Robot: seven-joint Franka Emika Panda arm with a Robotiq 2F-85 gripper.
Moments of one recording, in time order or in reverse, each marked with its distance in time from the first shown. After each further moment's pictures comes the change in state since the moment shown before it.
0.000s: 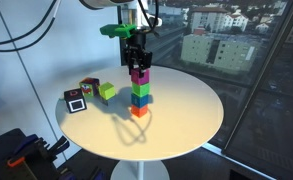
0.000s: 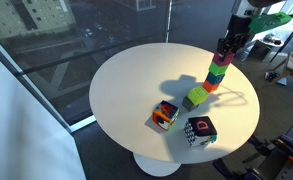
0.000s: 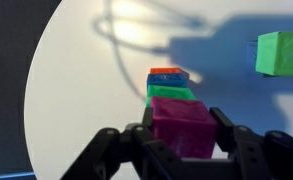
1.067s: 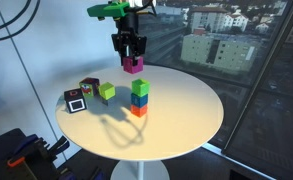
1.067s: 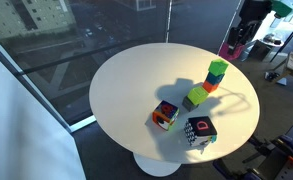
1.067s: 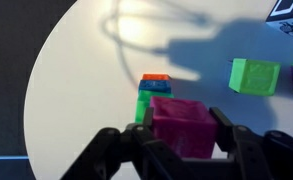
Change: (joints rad) arm 0.000 -0.144 0.016 -0.042 0.000 -0.090 -0.111
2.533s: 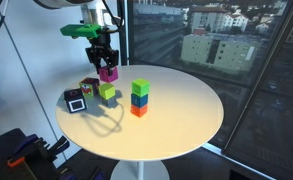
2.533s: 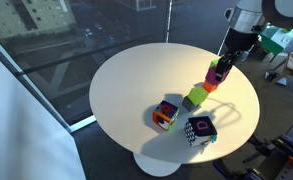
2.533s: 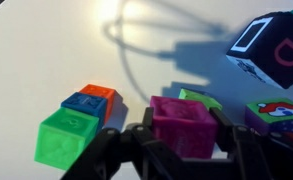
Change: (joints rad) arm 0.077 -0.067 0.113 -0.226 0.000 0.162 0.002
